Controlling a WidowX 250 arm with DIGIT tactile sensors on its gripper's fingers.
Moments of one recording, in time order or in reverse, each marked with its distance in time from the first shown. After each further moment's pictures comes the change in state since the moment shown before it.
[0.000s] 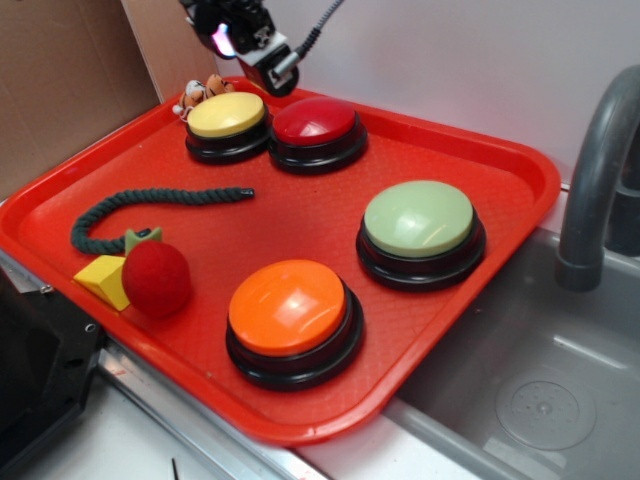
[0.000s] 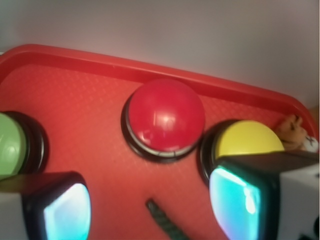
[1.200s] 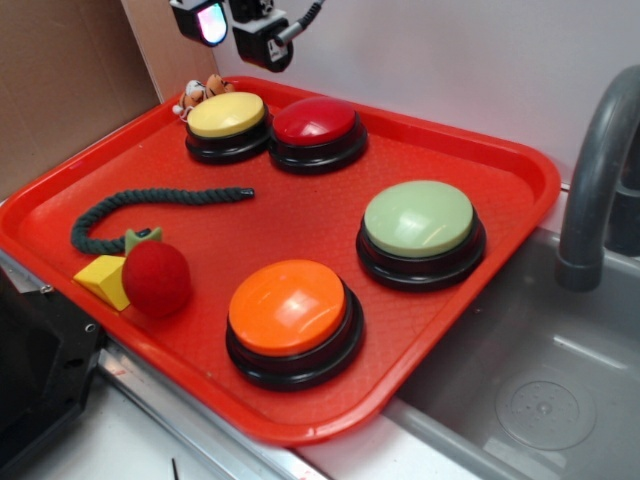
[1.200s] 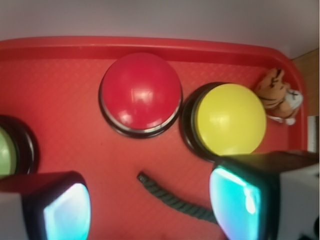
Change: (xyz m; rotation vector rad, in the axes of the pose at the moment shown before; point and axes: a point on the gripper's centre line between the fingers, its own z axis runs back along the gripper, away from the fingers) arm 0.008 0.017 -0.005 0.028 0.292 0.178
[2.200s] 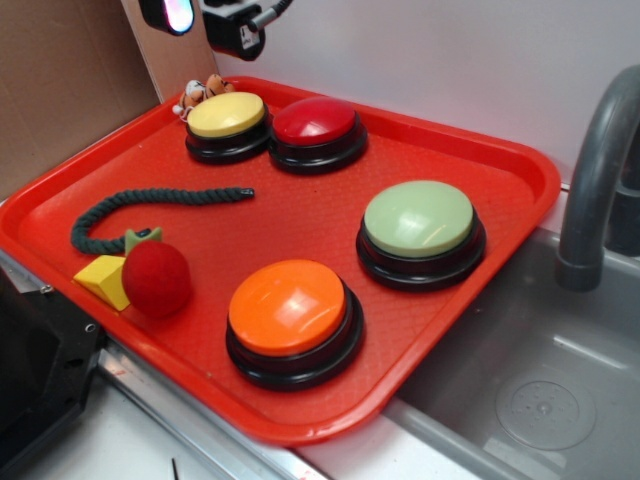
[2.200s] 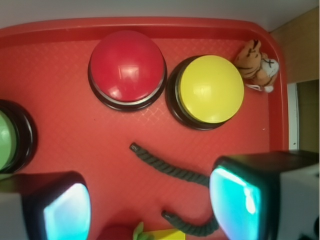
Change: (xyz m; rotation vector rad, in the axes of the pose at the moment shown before) arm -0.022 0.004 0.017 0.014 0.058 0.051
